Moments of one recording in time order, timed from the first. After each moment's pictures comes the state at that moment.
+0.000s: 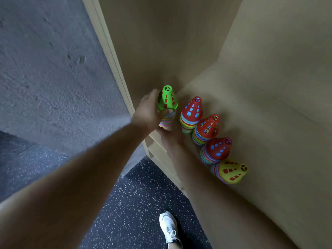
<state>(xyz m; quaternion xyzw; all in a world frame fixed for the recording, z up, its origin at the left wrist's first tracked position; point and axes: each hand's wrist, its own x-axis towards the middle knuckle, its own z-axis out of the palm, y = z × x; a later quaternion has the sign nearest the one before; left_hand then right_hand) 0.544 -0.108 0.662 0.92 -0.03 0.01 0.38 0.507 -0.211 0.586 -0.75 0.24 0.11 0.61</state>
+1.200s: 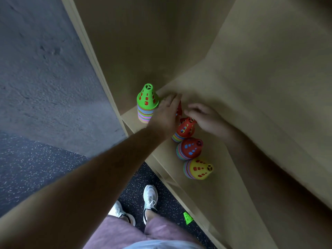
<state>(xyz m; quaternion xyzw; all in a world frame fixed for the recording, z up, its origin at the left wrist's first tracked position) 0.531 -0.215 0.663 0.92 -0.12 0.01 0.37 0.557 -0.392 0.688 -0.86 0.05 0.22 0.45</state>
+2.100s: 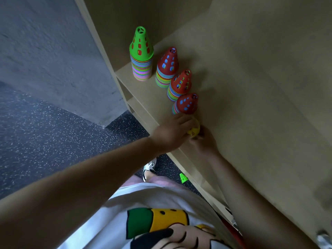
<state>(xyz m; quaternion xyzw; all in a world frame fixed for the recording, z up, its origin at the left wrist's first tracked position) 0.381 -0.260 0.619 0.85 -0.31 0.01 0.42 0.363 -0.426 0.617 -0.84 0.16 0.19 0.49</state>
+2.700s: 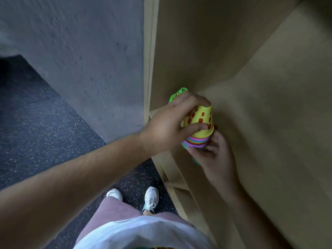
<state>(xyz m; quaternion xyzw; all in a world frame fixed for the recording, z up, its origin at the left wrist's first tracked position) 0.434 -0.143 0.787 0.83 -0.20 0.15 0.50 0.412 -0.334 0.739 -0.79 0.02 0.08 0.60</state>
